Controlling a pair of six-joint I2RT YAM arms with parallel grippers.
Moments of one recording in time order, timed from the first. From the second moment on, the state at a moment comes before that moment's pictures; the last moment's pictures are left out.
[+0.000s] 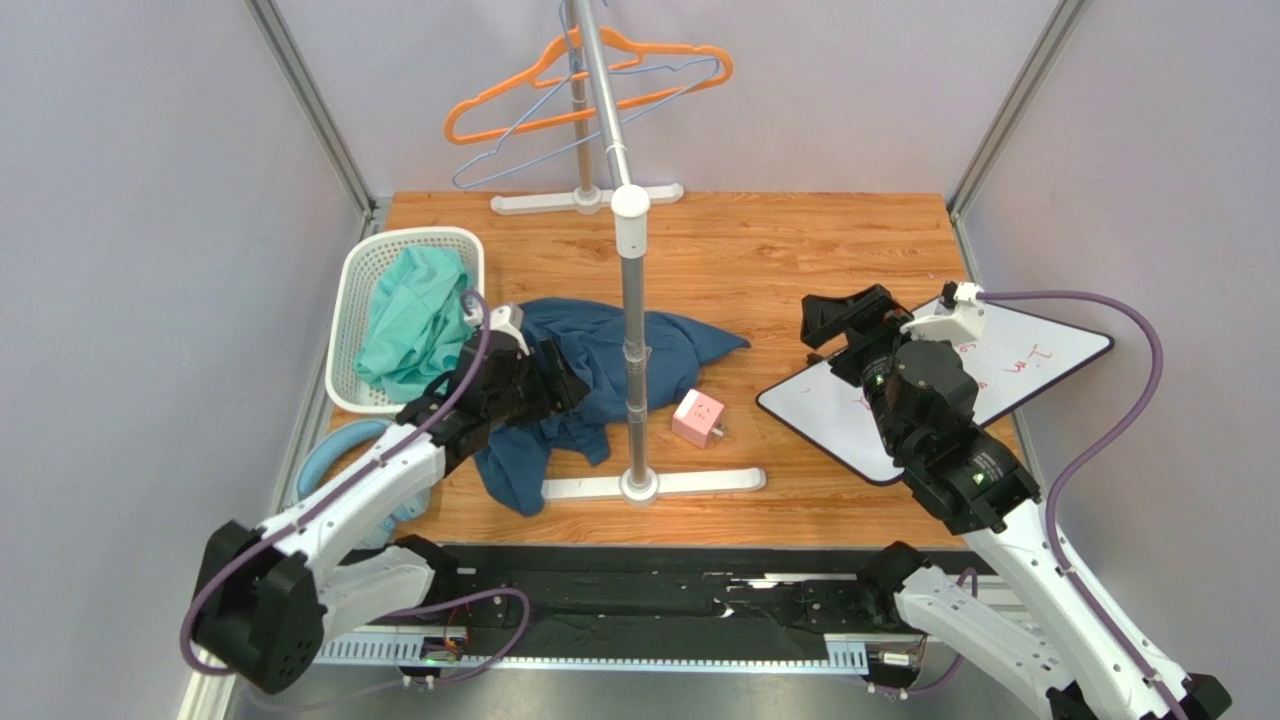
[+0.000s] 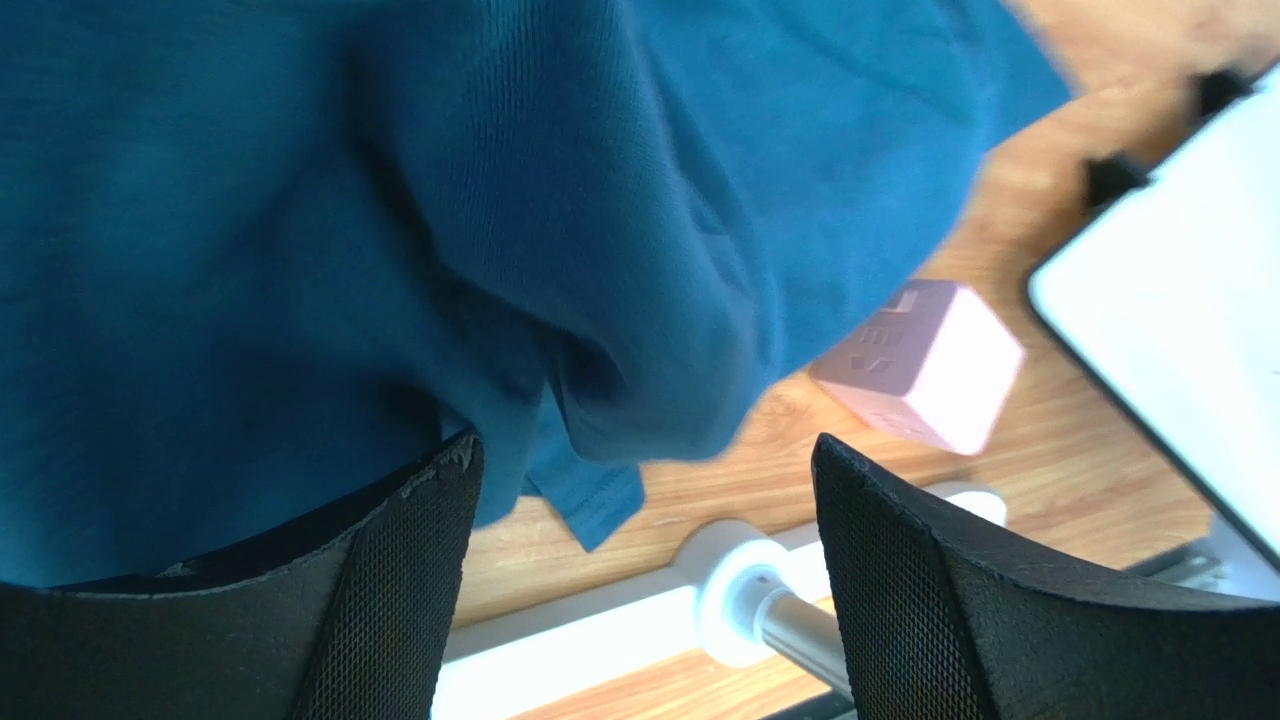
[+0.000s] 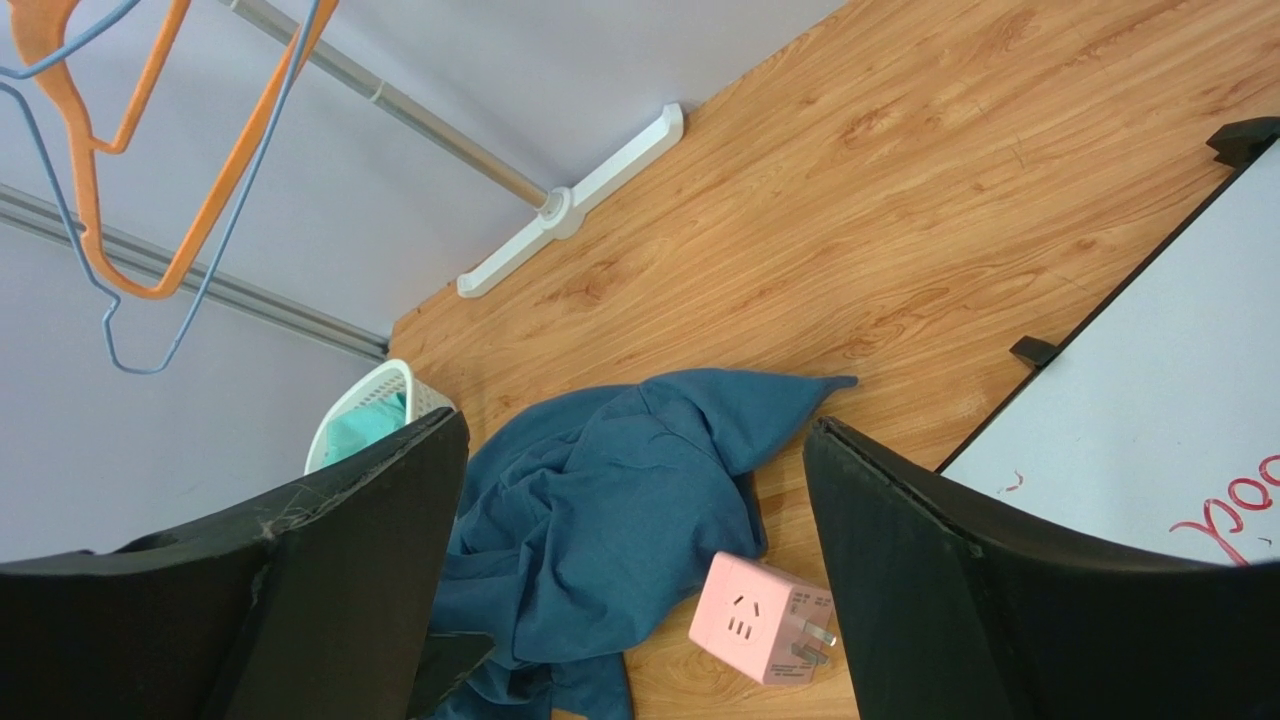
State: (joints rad) left arm -0.48 1.05 0.65 -0.24 0.01 -0.73; right arm 0.58 0.70 0.90 -0.36 0.51 0.82
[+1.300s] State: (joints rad) left arm -0.32 0.68 0.91 -0.49 -0.14 -0.64; right arm 0.58 0.65 0.90 -0.37 0.50 0.80
